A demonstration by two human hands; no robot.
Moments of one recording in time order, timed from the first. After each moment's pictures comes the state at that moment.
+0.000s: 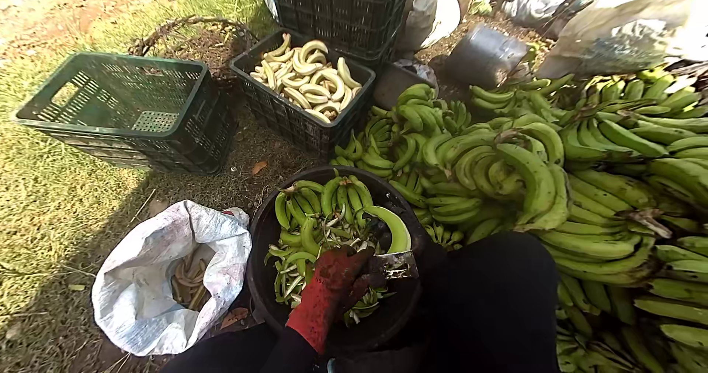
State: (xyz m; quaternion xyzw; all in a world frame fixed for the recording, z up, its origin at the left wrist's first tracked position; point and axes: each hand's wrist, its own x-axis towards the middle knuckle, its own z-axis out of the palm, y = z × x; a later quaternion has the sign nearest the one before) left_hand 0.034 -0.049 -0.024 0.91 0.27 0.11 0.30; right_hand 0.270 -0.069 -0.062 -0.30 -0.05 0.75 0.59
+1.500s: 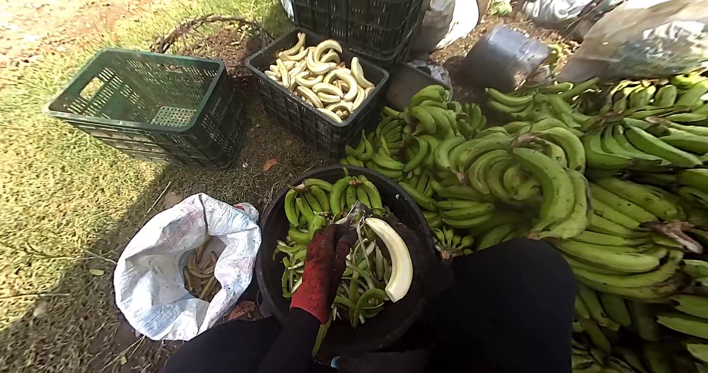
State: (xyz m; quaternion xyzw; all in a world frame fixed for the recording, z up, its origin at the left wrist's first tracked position) left_hand 0.028 -0.021 -0.025 0.75 0.53 0.14 0.37; right_hand 0.225 -0.102 -0.027 -0.44 -0.23 0.61 0.61
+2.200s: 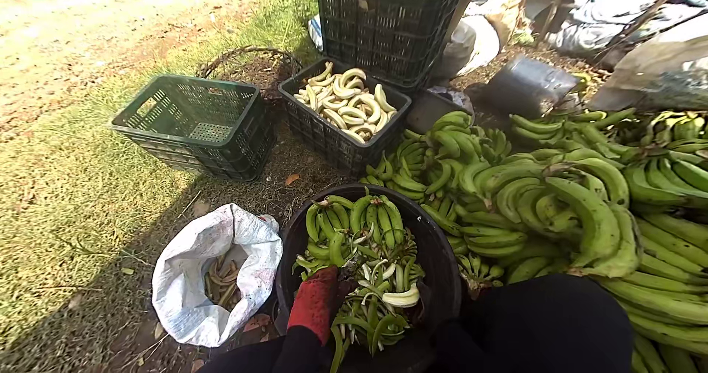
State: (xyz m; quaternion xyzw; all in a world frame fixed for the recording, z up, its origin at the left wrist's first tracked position) left_hand -0.025 -0.015 -0.014 0.74 0.57 -0.17 0.32; right_hand 0.183 -0.111 0.036 -0.81 -0.01 0.51 0.31
